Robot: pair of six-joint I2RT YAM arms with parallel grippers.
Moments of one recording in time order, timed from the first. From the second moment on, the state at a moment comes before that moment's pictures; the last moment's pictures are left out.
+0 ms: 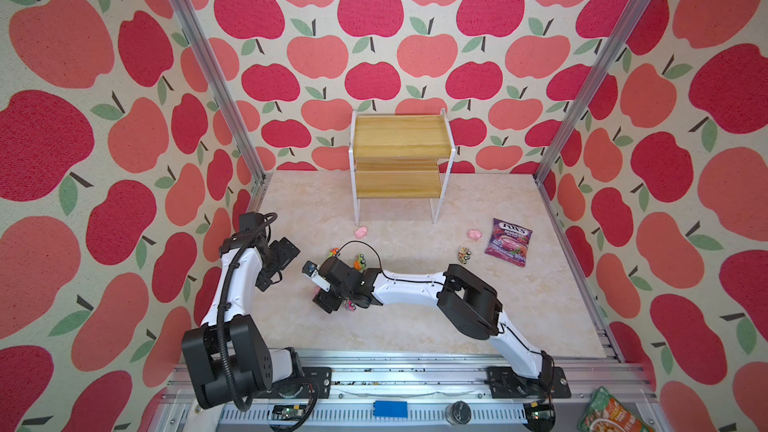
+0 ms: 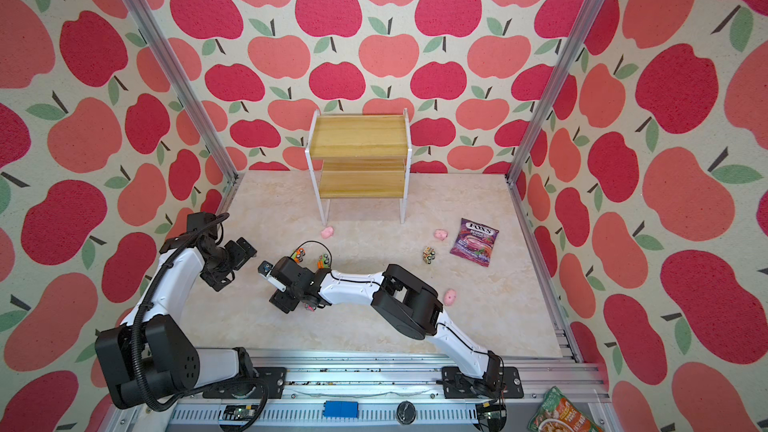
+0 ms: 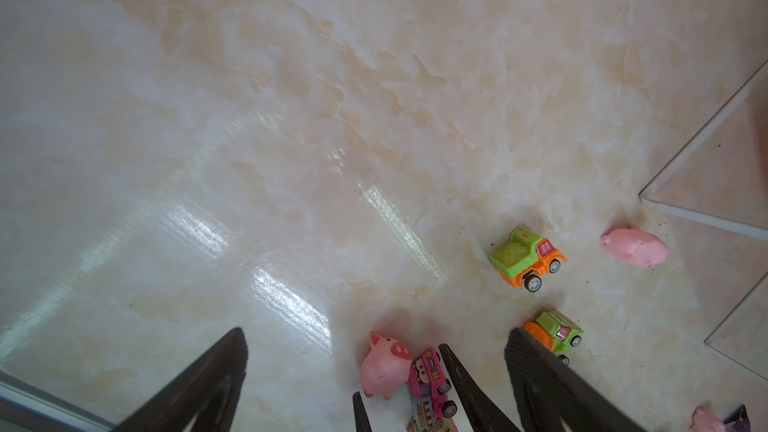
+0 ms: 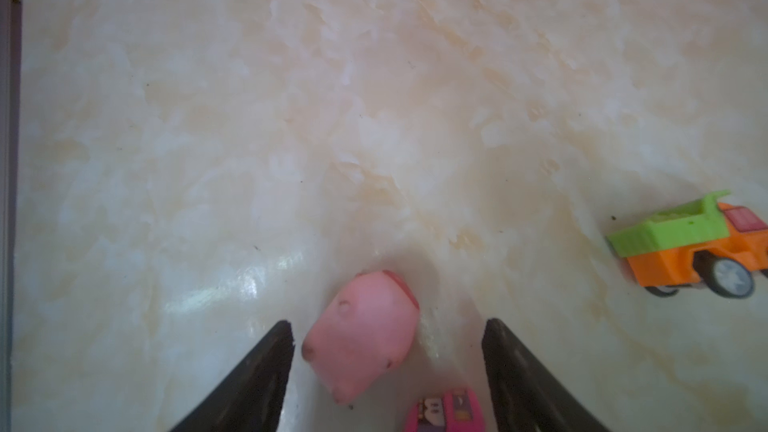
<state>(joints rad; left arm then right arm) 0.26 1.31 1.00 -0.93 0.12 -0.59 1.27 2.32 1.73 -0.19 0.00 0.01</state>
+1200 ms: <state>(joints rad) 0.07 1.24 0.99 -0.90 0.10 -0.58 1.13 1.64 0.96 -0.10 0.15 0.15</state>
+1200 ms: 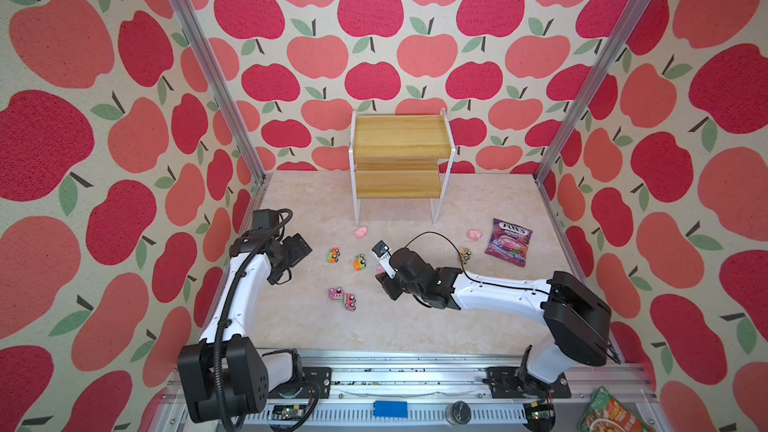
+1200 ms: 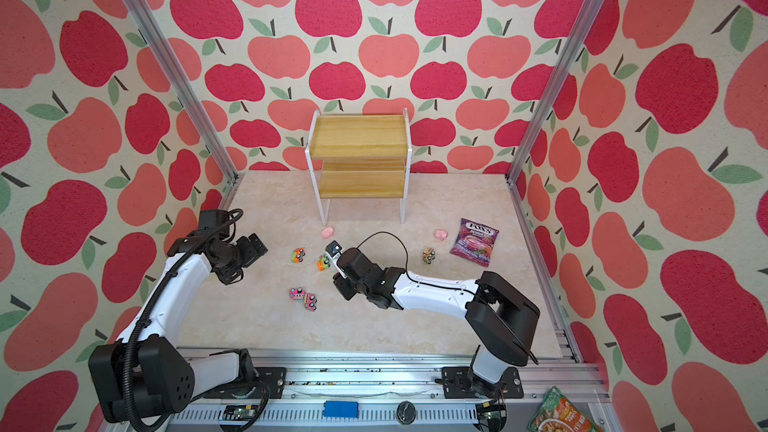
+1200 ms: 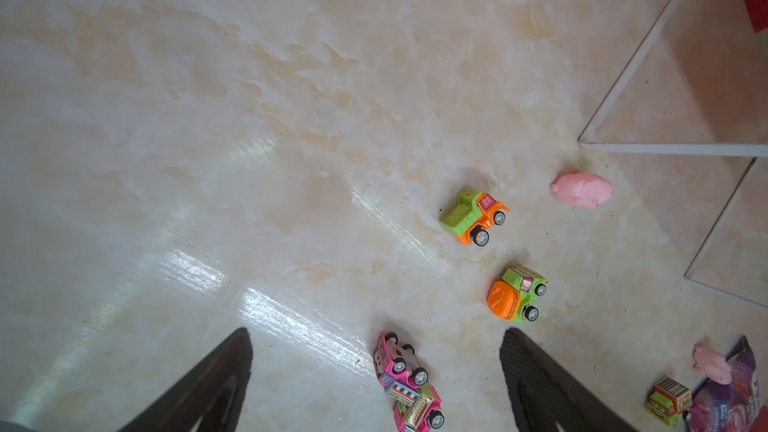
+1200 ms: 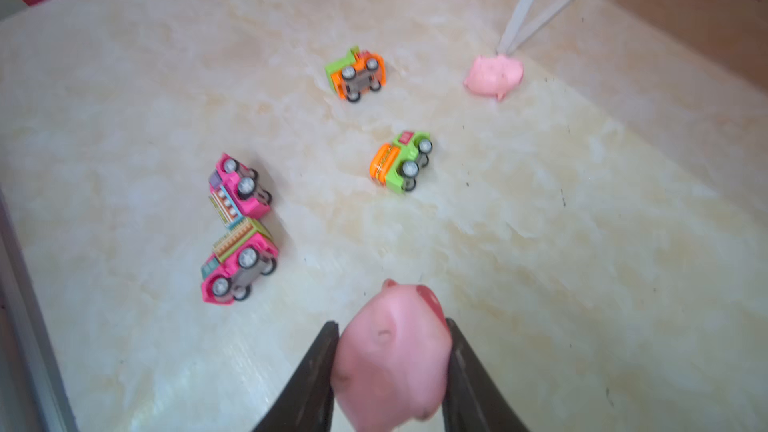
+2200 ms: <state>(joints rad) -0.29 1.31 1.11 -0.97 0.09 -0.44 1.05 1.49 0.79 -0.14 0.01 0.50</state>
